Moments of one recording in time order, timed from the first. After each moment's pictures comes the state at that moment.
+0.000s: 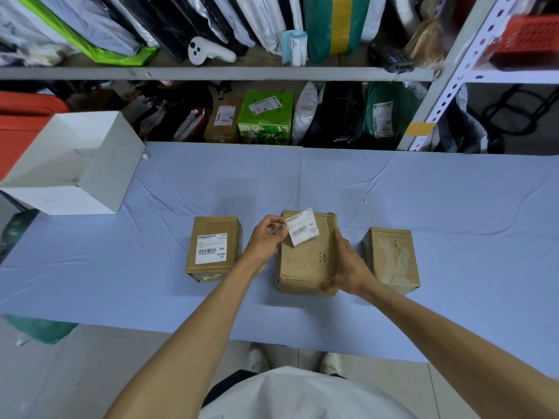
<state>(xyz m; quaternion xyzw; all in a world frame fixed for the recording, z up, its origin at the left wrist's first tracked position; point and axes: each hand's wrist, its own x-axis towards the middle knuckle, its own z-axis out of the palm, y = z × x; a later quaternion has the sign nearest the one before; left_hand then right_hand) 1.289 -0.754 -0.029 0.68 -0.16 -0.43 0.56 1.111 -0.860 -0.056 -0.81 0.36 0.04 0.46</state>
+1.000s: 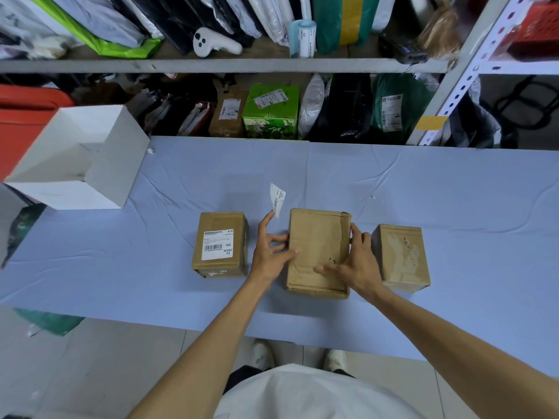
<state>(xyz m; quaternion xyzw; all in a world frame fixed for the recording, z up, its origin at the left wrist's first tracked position) 1.269 -0.726 -0.045 0.71 -0.16 -0.38 0.57 1.116 -0.849 -0.049 -0.77 0.46 -0.09 0.43</state>
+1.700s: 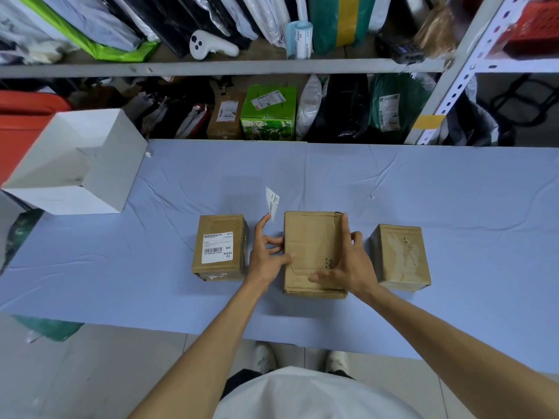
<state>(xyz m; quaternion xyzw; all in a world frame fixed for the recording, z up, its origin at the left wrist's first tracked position) 1.278 -0.721 -0.049 0.73 -0.16 -0.36 0.56 1.124 -0.843 -0.049 -0.83 0.41 -0.03 0.38</state>
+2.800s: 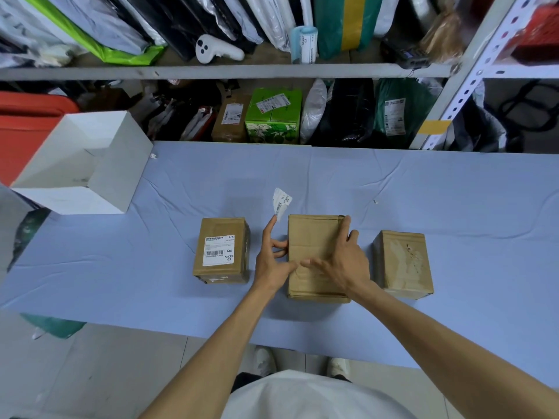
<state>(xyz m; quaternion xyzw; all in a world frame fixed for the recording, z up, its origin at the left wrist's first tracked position) 1.263 -0.726 -0.042 0.74 -0.20 -0.33 0.55 1.154 -0.838 -0.037 -0.82 0.49 -0.01 0.30</state>
